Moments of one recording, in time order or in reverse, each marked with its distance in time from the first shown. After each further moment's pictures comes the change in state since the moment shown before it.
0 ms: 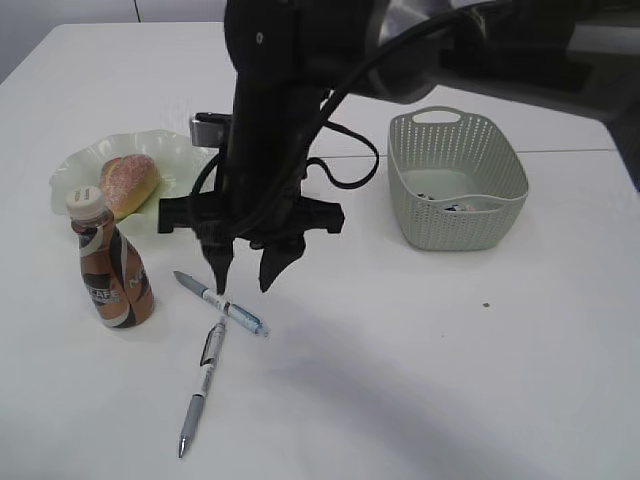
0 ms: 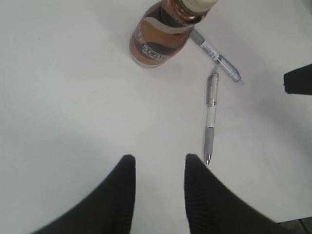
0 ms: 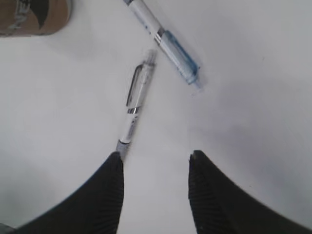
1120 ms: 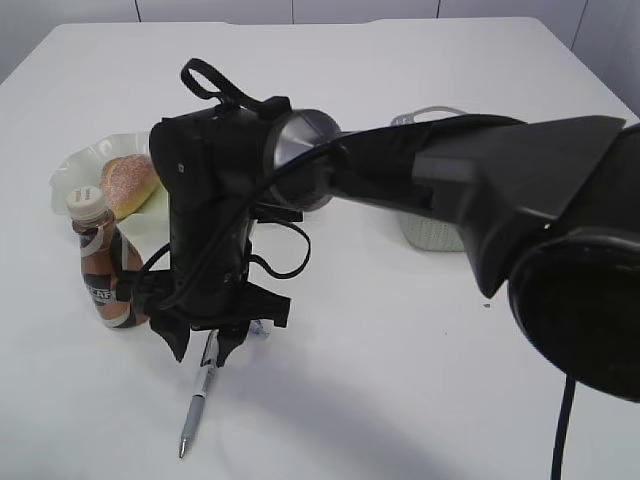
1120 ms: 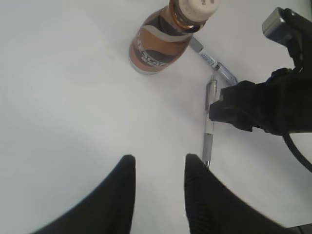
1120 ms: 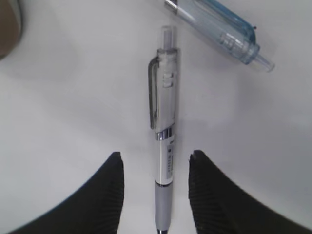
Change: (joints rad) left arm 0.000 0.000 0.000 -0.006 -0.022 0.000; right arm 0.108 0.189 -0.057 -0.025 -0.088 0.426
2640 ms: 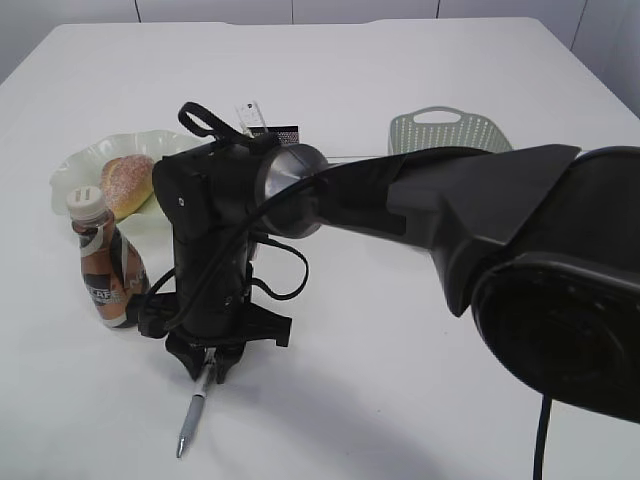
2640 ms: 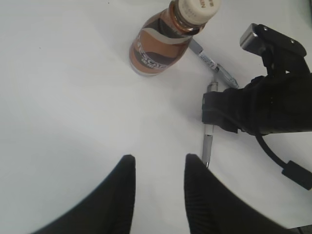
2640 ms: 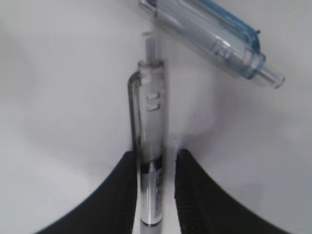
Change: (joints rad) left arm 0.000 0.000 0.000 -0.002 -0.002 0.001; right arm 0.002 0.067 -0.010 -0.015 -0.022 0.027
